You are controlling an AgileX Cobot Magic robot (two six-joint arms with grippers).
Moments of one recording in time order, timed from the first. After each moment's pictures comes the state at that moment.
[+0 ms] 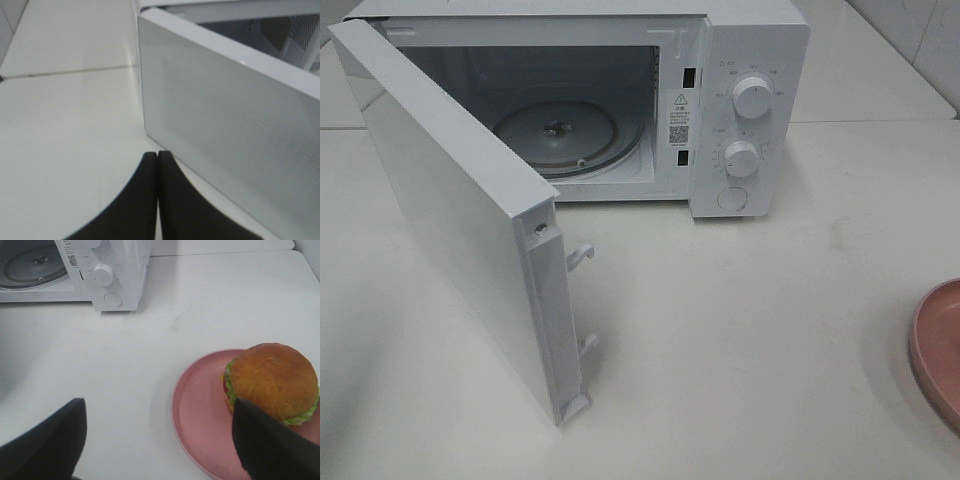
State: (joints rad) left arm -0.07 0.54 -0.55 -0.19 0.50 0.21; right arm 0.08 -0.01 -0.50 0.03 1.00 0.08
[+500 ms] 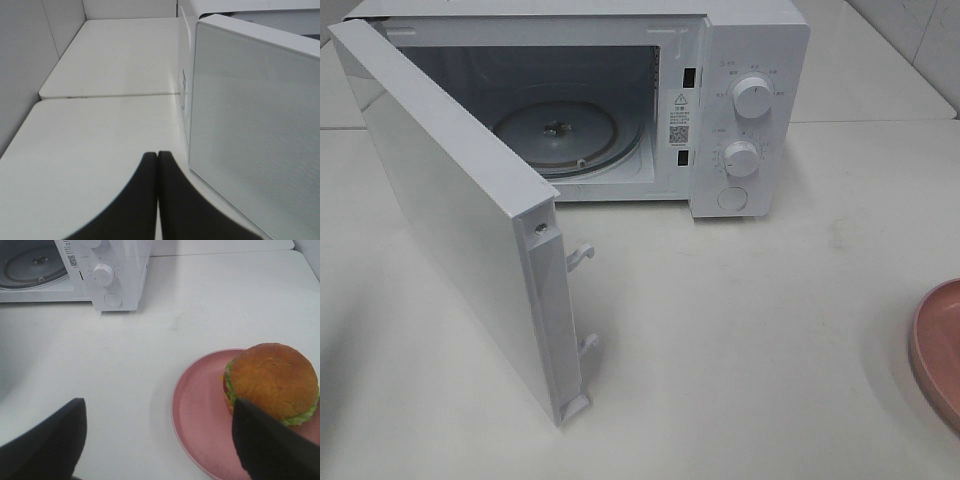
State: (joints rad) left arm -0.07 0.79 -0.25 -0.23 -0.21 0.25; right arm 0.08 -0.01 -0.50 0.03 1.00 0.08
